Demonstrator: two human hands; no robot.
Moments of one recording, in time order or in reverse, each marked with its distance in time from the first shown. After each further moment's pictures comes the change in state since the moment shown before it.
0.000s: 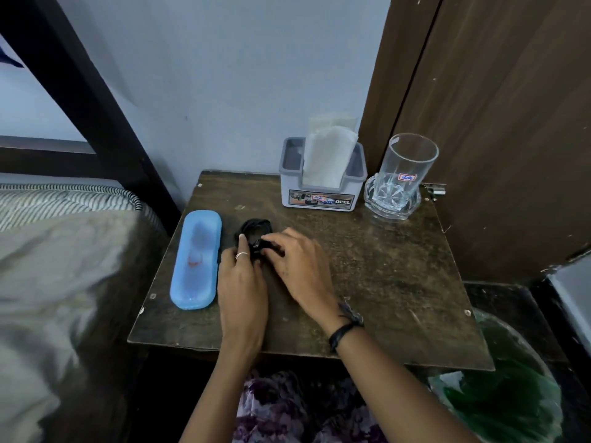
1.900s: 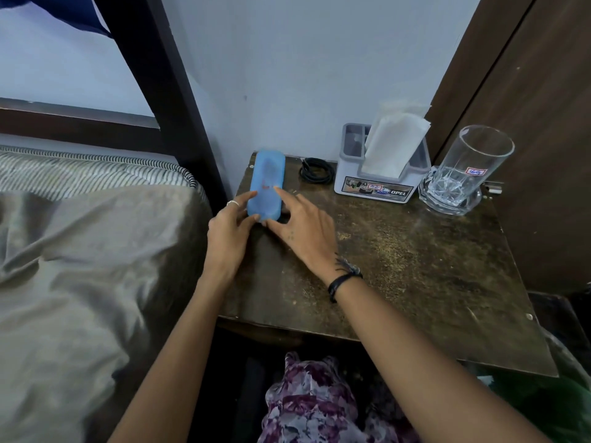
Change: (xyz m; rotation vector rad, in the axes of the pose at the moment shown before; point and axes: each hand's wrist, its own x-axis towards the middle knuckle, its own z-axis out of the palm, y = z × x) left_hand 0.073 -0.066 -0.066 -0.330 -0.107 -0.022; right_hand 0.044 -0.045 0.050 -0.067 -0.045 -0.022
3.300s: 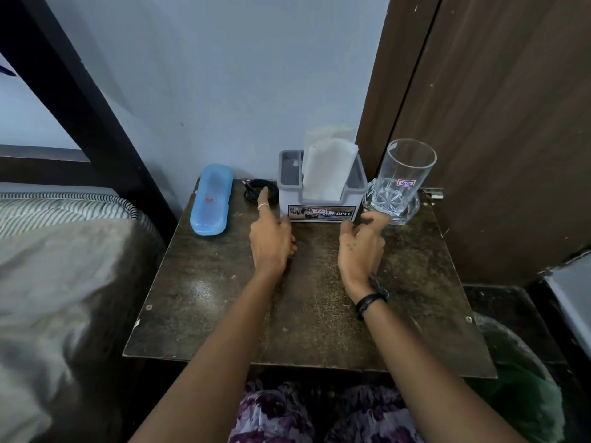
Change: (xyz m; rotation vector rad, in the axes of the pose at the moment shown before) left_hand 0.021 0.064 0.138 -0.054 -0.004 -0.157; right_hand -0.028 0.108 -0.066 0.279 0.580 0.619
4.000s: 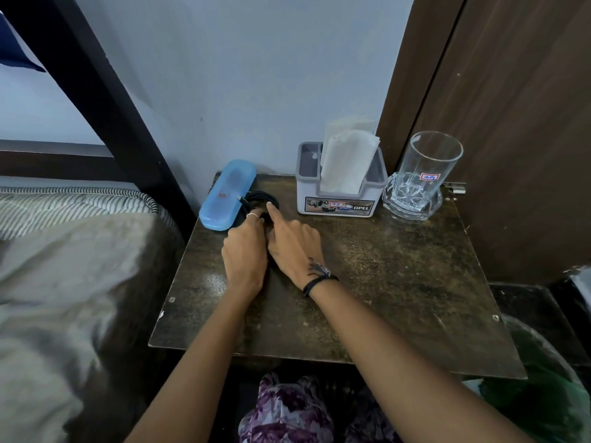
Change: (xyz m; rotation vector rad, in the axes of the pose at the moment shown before) left_hand -0.007 -0.033 -0.057 0.474 0.142 0.220; right_hand -0.049 -0.060 0.053 -0.490 -0.652 -0.608
